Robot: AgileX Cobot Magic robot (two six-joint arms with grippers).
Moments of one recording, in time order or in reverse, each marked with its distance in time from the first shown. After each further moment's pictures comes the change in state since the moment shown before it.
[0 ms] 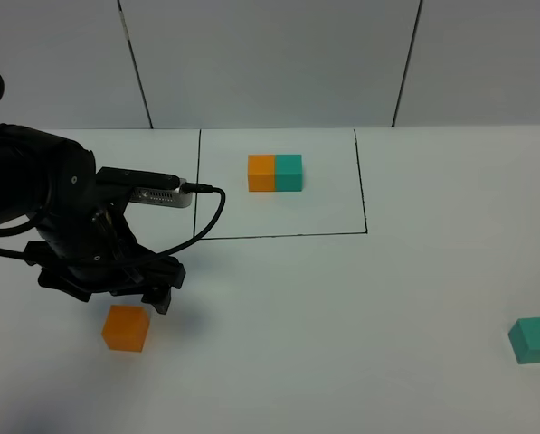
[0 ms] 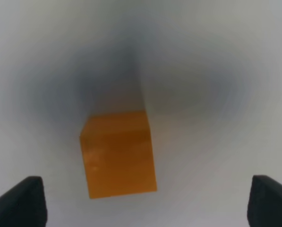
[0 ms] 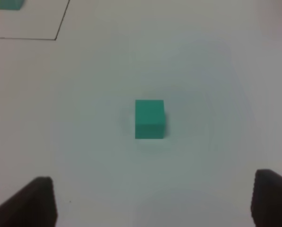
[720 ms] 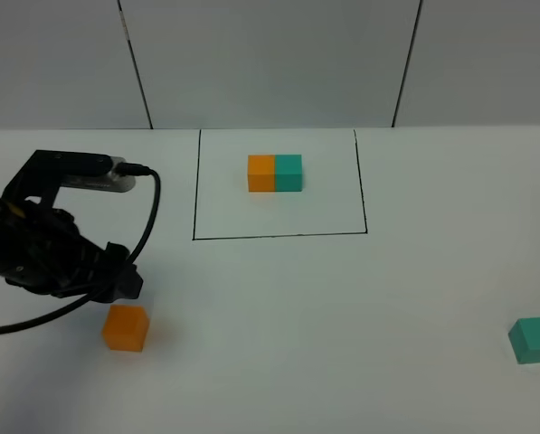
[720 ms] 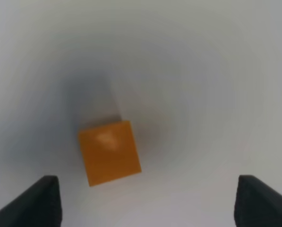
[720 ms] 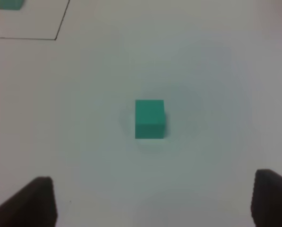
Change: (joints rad) left arm 0.145 -0.260 0.195 -0.295 -0.157 0.420; right arm 0.000 0.000 0.000 0.000 0.000 0.000
